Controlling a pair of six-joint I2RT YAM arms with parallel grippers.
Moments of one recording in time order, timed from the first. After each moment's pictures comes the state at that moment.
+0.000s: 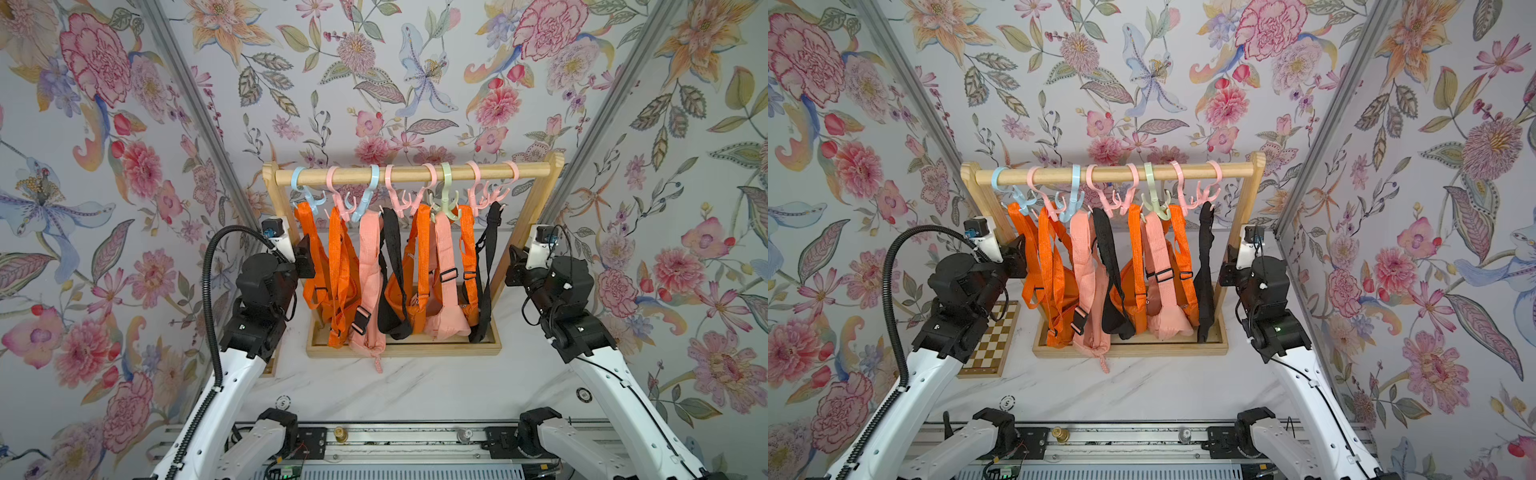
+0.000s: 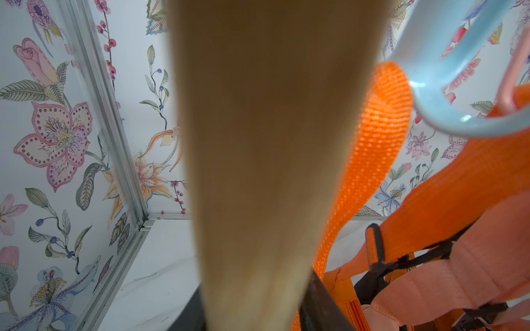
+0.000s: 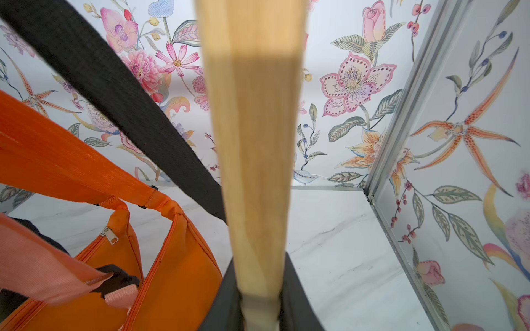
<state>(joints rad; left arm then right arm) -0.26 0.97 1.03 -0.12 -0.17 -0.10 0.26 0.96 0.98 -0.16 0.15 0.05</state>
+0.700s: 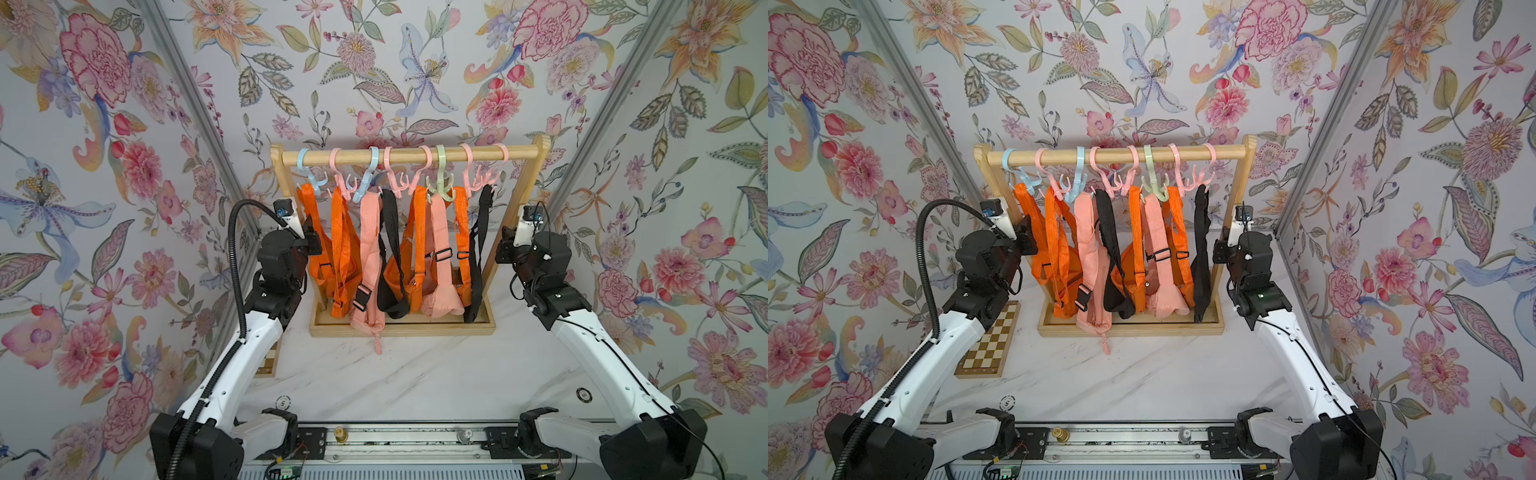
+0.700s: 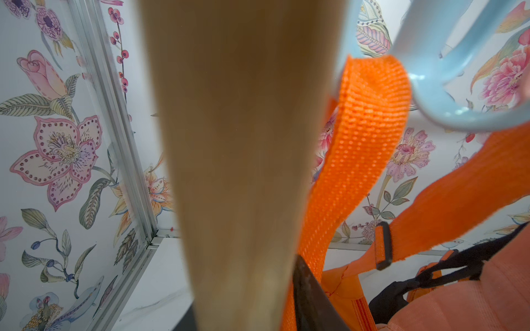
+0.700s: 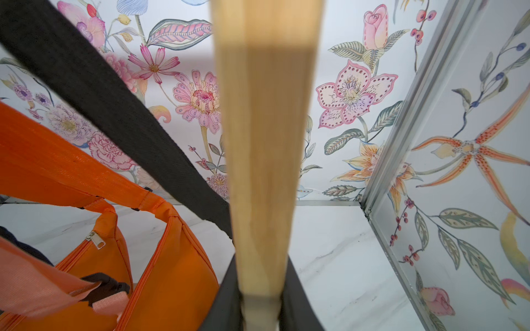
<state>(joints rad) -0.26 1.22 1.13 0.07 -0.26 -0.08 0.25 1.23 1.12 -0.03 0.19 0.03</state>
